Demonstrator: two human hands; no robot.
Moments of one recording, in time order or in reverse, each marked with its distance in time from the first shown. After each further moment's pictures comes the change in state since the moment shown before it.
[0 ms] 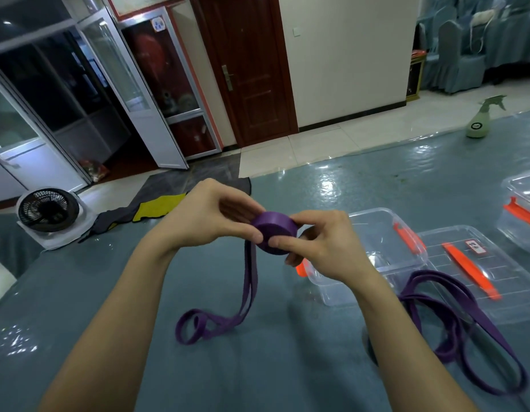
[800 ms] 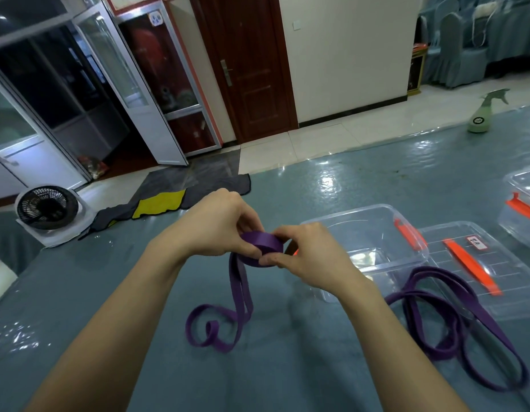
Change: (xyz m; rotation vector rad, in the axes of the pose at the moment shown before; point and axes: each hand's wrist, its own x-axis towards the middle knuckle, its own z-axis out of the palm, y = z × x) left_hand 0.009 0.006 0.019 0.464 -0.099 -0.025; right_hand 0.007 0.025 0.017 -0.464 -0.146 -0.013
